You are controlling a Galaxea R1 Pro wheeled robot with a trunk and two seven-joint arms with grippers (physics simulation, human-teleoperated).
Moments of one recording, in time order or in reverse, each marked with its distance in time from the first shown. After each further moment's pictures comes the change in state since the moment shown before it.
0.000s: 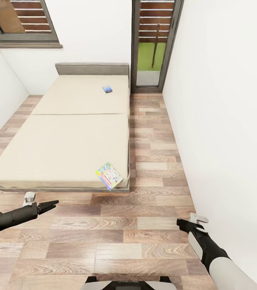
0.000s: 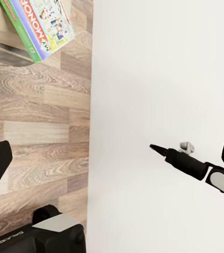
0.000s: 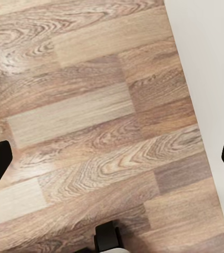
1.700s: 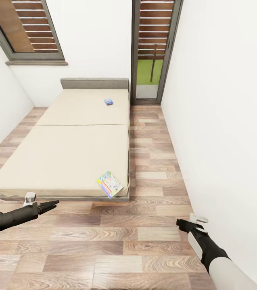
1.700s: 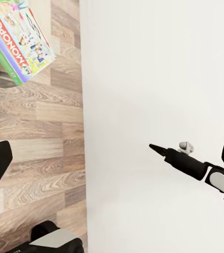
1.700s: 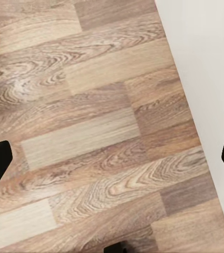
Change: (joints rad) left arm 0.000 -0.004 0.000 0.000 -0.001 0.000 0.001; right arm 0.000 0.002 0.000 0.000 0.001 0.000 0.000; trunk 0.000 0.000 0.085
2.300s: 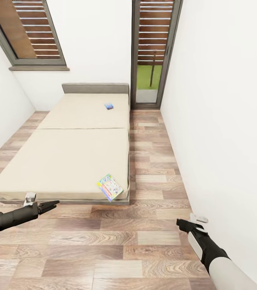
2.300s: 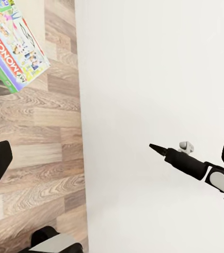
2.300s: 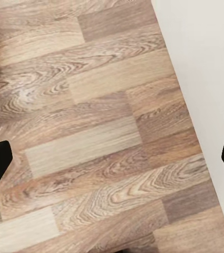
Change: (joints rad) left arm 0.000 0.000 0.000 0.000 -0.001 0.000 0.000; right arm 0.000 0.000 0.000 0.000 0.000 0.000 0.000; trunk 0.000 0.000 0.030
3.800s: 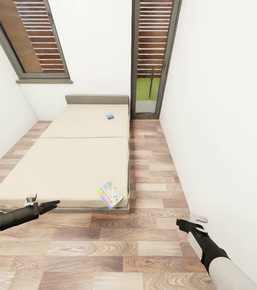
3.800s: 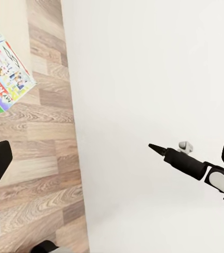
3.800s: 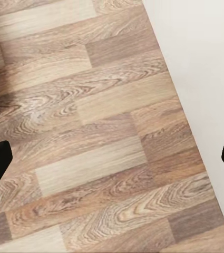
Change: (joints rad) left arm -0.001 -0.005 -0.001 0.000 -0.001 0.000 0.001; right arm 0.000 0.001 0.000 0.000 0.000 0.000 0.000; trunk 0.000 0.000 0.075
